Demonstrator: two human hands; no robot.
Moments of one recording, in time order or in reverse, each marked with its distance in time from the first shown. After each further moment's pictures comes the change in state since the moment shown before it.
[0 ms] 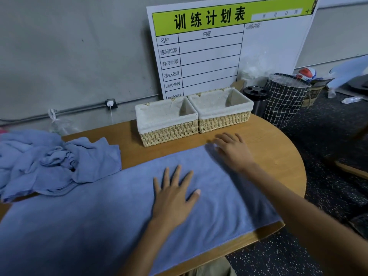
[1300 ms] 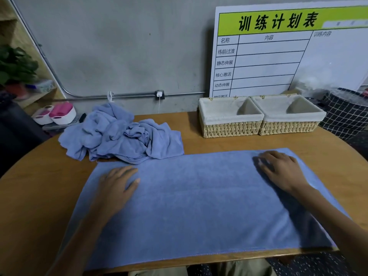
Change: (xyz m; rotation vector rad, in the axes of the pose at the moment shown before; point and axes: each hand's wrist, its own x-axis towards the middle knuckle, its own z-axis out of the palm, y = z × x) left_hand -0.119 -0.310 -0.036 -0.032 0.362 -0.186; right_hand -0.017 -0.068 0.010 -0.002 -0.072 0.056
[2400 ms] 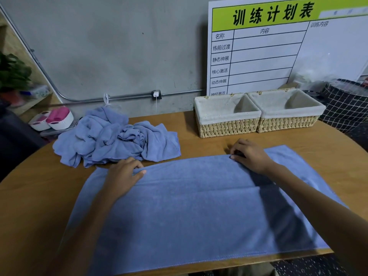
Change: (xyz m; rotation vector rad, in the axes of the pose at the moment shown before) left_hand 0.058 0.017 0.001 -0.096 -0.057 0.069; right_hand 0.064 -0.039 0.025 0.309 -0.118 -0.289
